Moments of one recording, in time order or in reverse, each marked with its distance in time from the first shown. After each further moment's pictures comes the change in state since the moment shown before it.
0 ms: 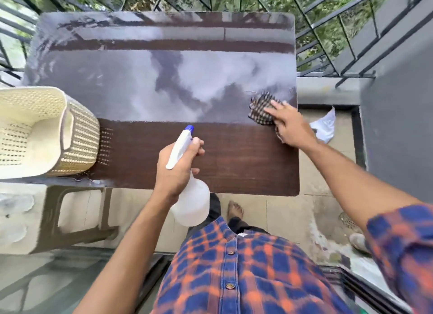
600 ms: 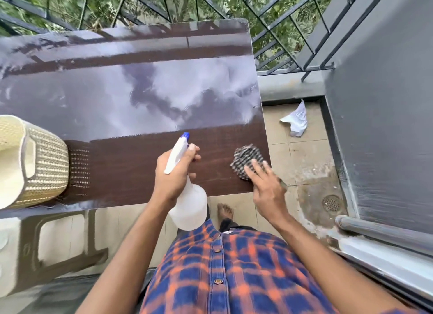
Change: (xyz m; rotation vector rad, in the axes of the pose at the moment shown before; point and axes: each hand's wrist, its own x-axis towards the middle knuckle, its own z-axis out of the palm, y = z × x) left_hand -0.001 0.002 0.043 0.007 -0.127 -0.030; right_hand -0.191 -0.076 0.059 0.013 0.214 0.224
